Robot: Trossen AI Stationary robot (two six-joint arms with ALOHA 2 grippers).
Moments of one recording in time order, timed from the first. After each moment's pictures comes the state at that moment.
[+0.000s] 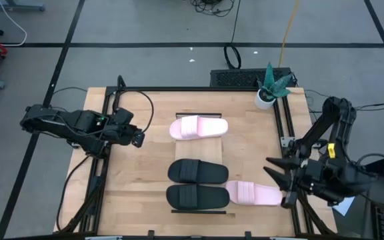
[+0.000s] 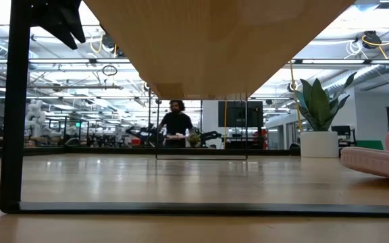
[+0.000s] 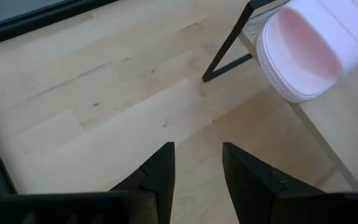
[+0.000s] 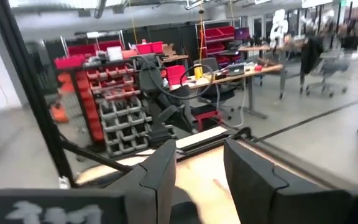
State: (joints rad) left arm -0.21 1.03 1.12 -1.22 -0.49 -1.16; right arm 1.15 1.20 1.11 0.43 1.57 -0.14
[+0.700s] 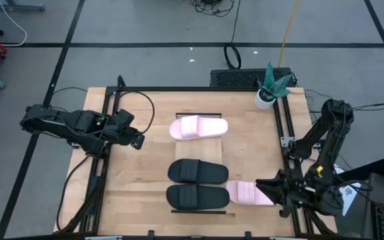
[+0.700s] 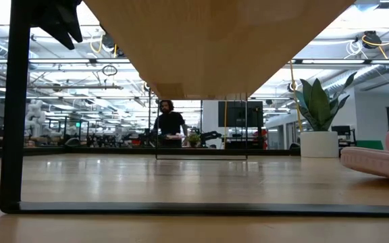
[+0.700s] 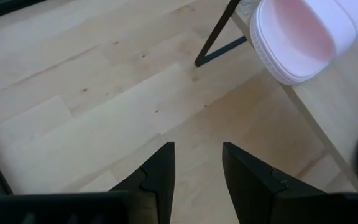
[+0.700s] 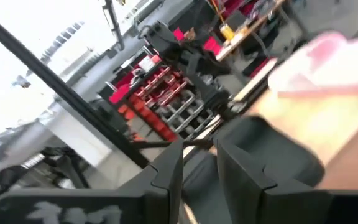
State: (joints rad) left arm -0.21 1.03 1.12 -1.22 -0.43 -1.16; right arm 1.21 1.26 0.80 0.42 1.50 0.83
